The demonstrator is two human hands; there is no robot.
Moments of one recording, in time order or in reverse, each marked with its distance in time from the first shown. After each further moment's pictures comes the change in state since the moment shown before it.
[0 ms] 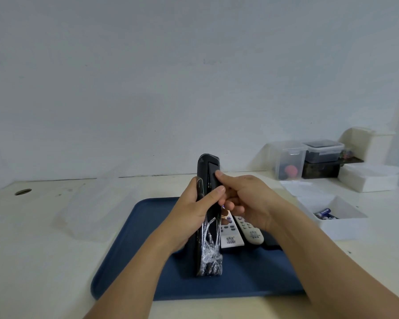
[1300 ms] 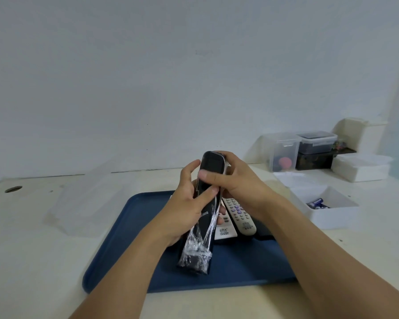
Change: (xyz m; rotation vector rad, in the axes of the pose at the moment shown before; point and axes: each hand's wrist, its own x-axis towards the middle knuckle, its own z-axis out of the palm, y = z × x) left_hand -0.003 0.005 0.003 0.146 -0.009 -0.071; right_hand 0.016 0.014 -0.011 -0.081 0.018 -0.255
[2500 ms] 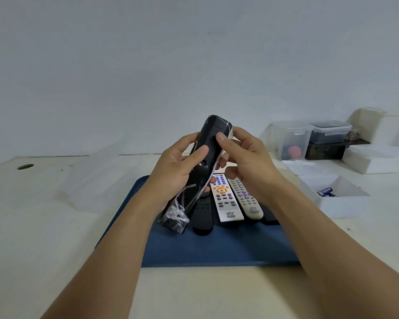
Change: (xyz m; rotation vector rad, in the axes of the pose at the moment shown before) left_hand 0.000 0.019 -0.027 0.017 0.103 0.125; right_hand -0.008 -0.013 0.015 0.100 0.021 -0.182
